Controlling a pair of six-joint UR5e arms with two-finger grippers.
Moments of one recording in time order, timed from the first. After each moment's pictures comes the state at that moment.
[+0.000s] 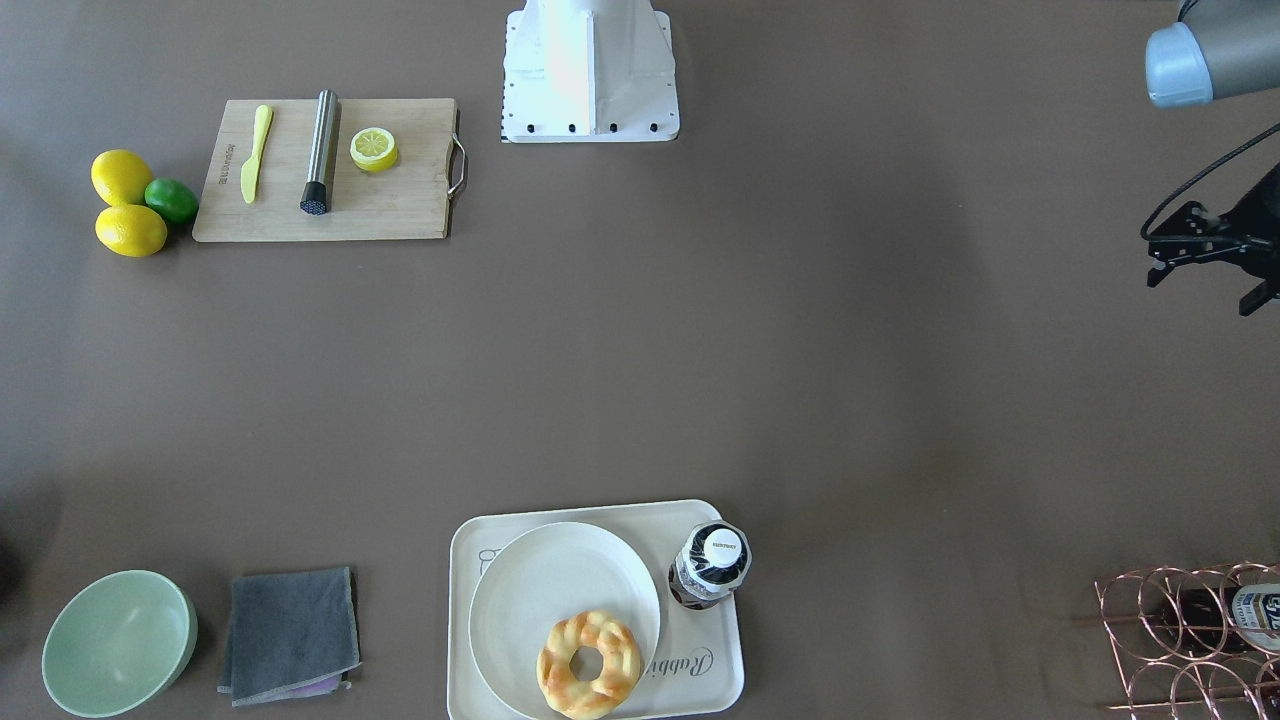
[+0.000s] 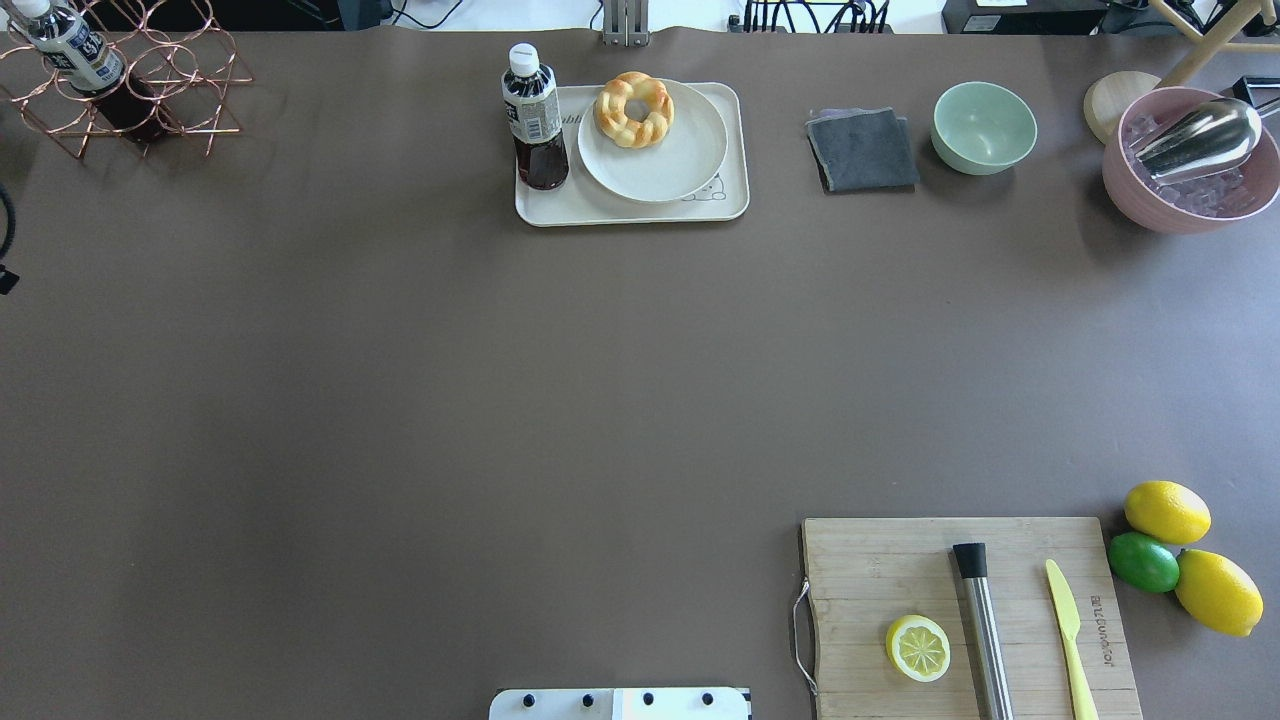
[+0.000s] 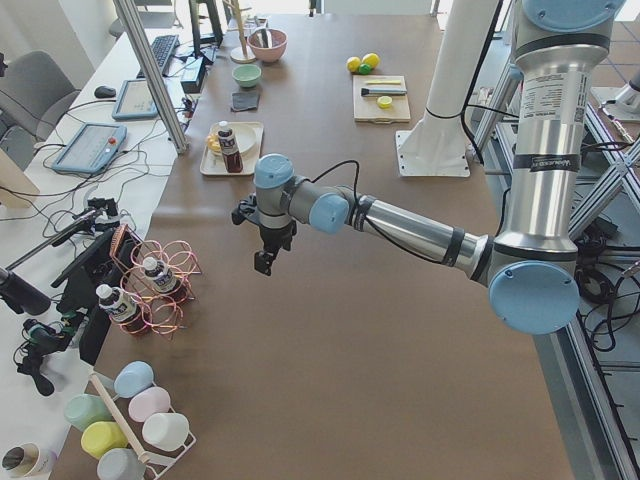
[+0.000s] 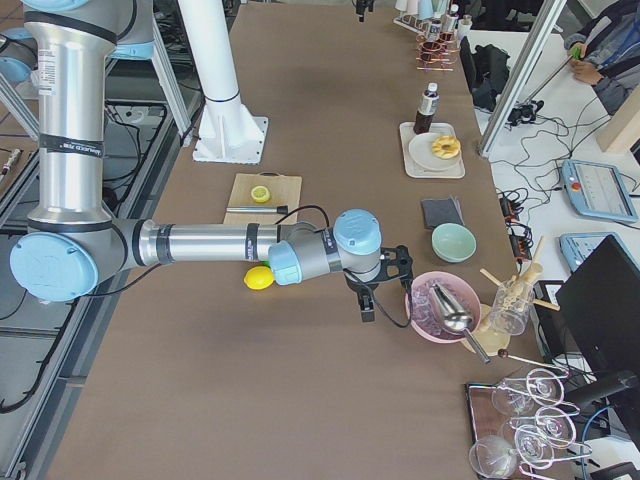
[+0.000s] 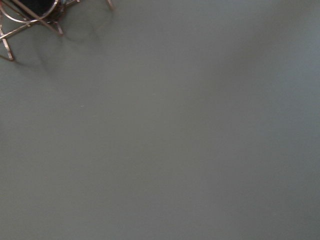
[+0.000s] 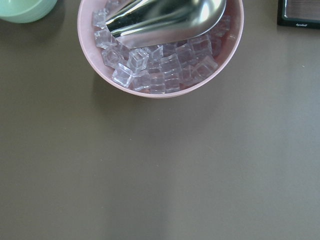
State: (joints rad) left arm -1.26 -1.60 -1.83 -1.66 -2.23 0.00; right arm 1.50 -1.66 1.69 -1.29 2.38 0.17
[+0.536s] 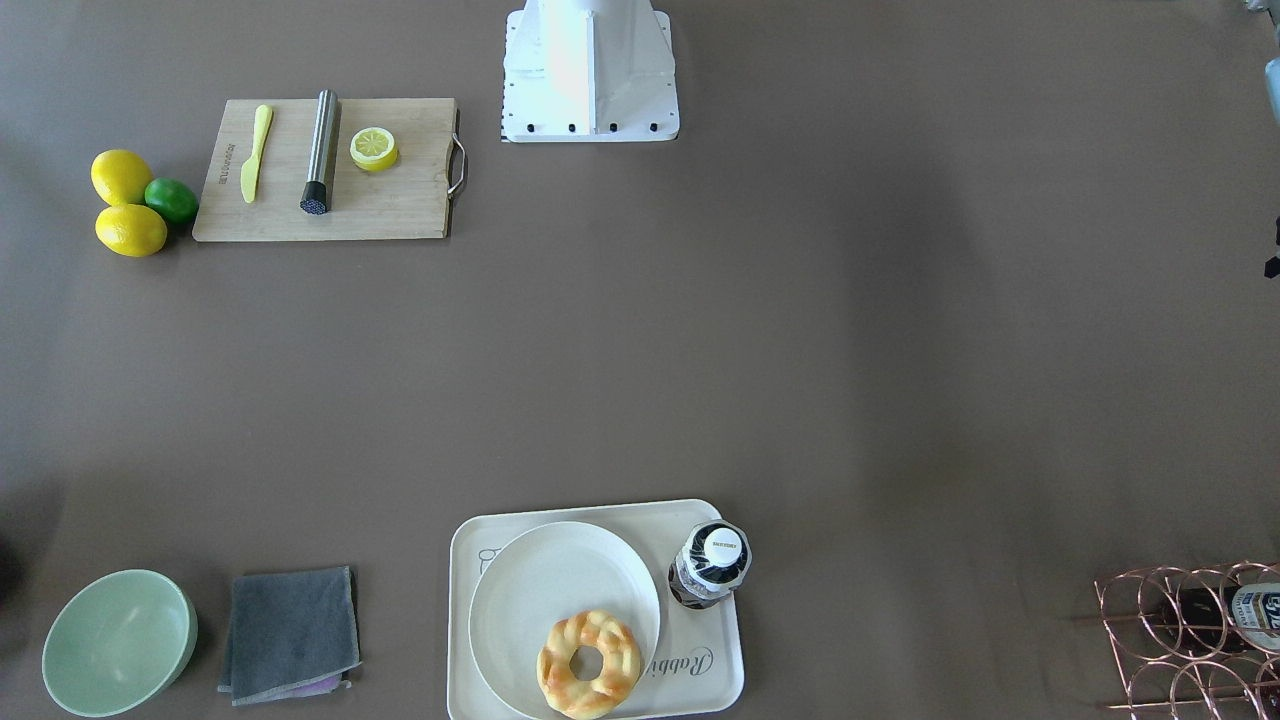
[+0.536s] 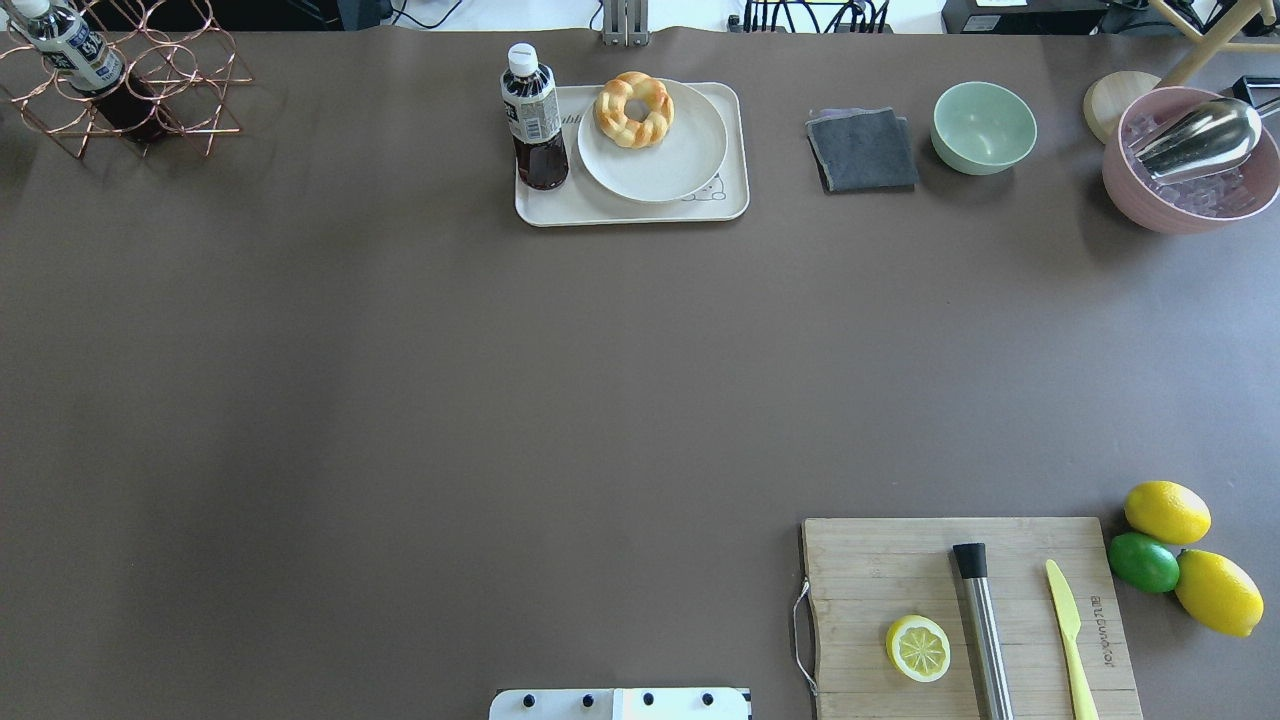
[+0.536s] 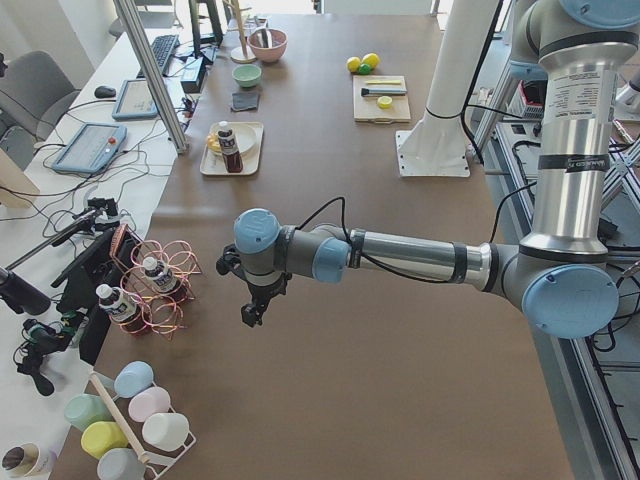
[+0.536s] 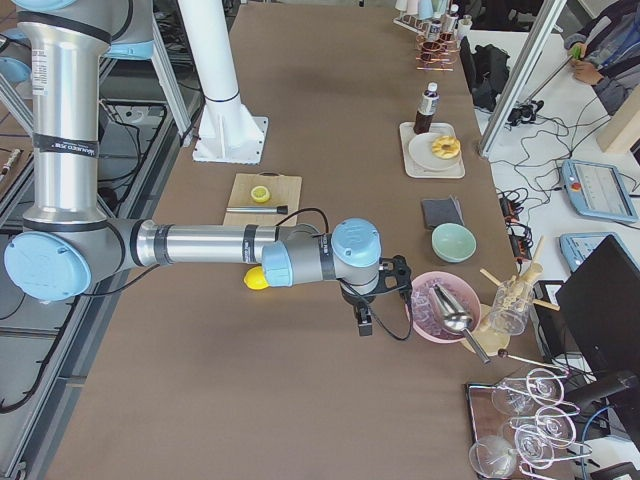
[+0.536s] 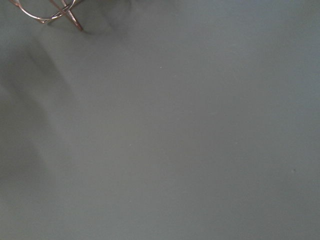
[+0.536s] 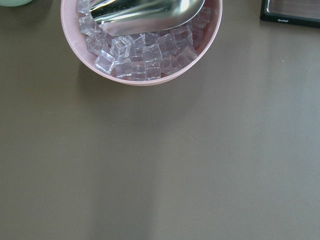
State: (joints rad) left arm -1.47 -1.58 -1.66 -1.66 -2.35 0.32; right arm 1.56 -1.65 1.69 -1.41 2.38 -0.01
